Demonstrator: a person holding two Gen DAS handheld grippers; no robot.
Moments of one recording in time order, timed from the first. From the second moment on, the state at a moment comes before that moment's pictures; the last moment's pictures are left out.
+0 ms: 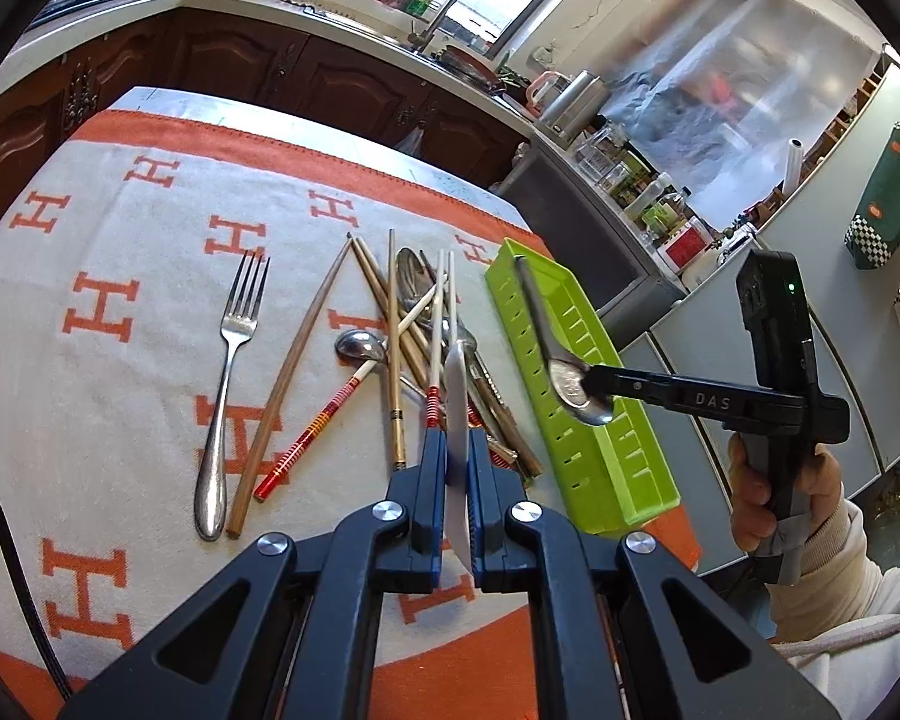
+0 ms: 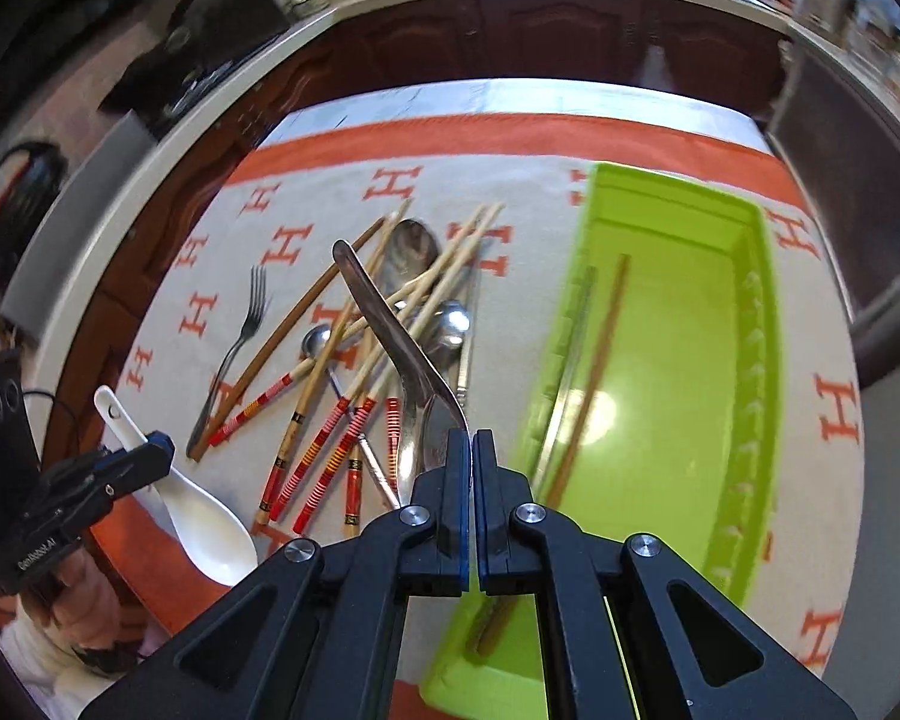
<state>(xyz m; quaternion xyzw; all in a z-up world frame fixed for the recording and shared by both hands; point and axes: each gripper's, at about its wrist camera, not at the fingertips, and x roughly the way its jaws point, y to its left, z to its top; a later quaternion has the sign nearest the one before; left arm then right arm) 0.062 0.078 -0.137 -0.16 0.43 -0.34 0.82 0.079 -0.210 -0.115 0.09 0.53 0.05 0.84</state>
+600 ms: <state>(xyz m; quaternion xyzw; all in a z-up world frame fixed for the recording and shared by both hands) 0.049 0.037 -0.093 -0.13 0.42 -0.39 0.81 0.018 -0.298 -0.125 0.12 0.54 -0.13 0.82</state>
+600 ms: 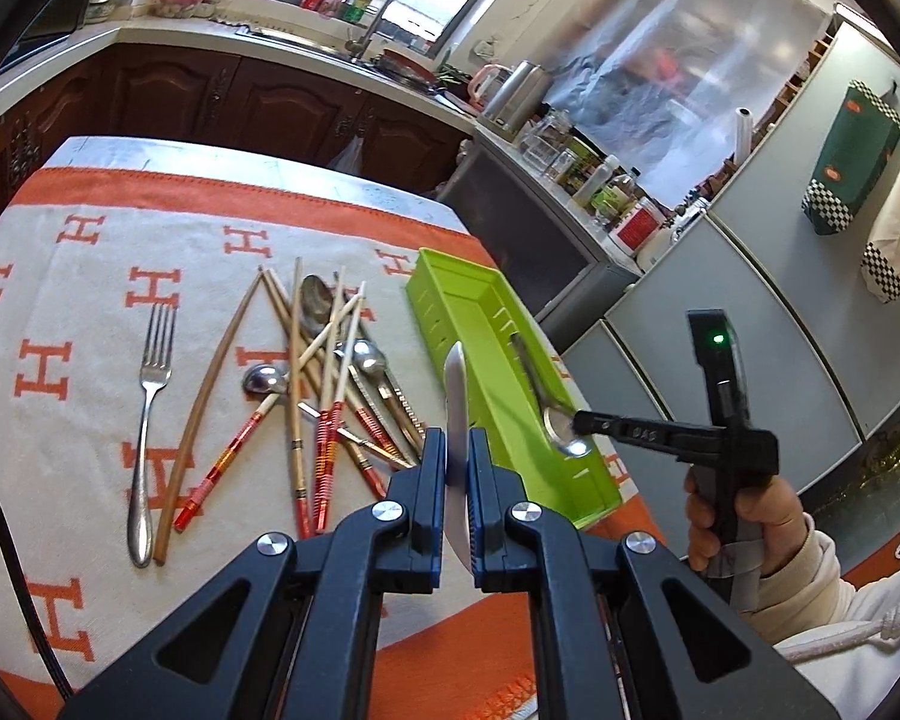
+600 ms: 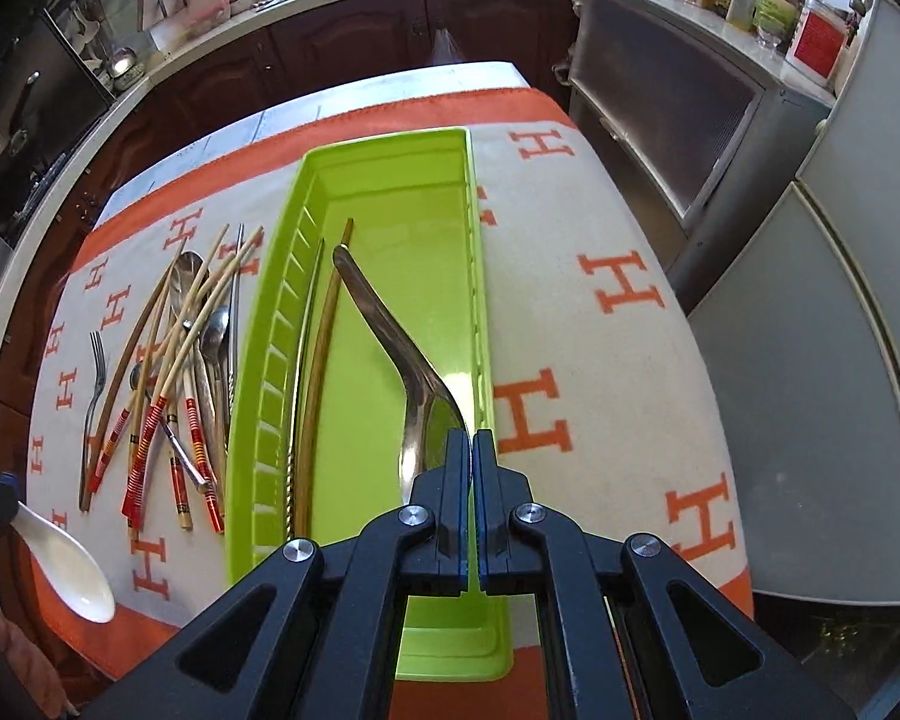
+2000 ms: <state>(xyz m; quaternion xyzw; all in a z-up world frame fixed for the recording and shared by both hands) 0.070 -0.150 -0.113 0.07 0.50 -0.40 0.77 -0.041 -0.345 -0.128 0.25 0.48 -0.14 0.83</state>
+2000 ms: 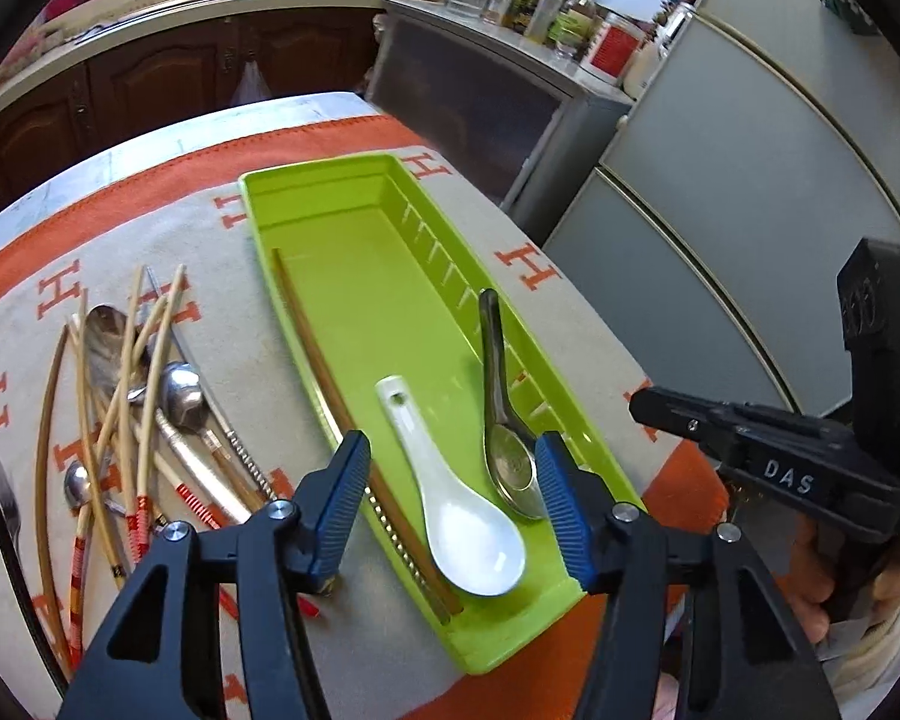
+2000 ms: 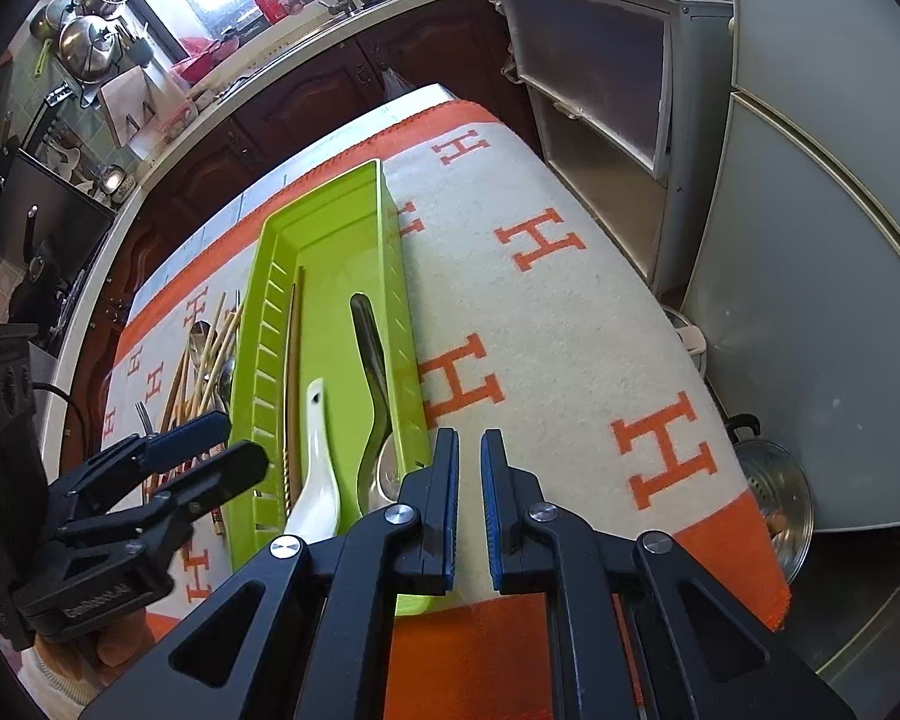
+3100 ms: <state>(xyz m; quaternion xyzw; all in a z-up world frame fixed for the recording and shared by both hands) 0.074 0.039 -0.093 -0.03 0.50 -0.18 0.85 -0.008 -0.244 -0.095 0.15 0.49 -0.08 0.85</state>
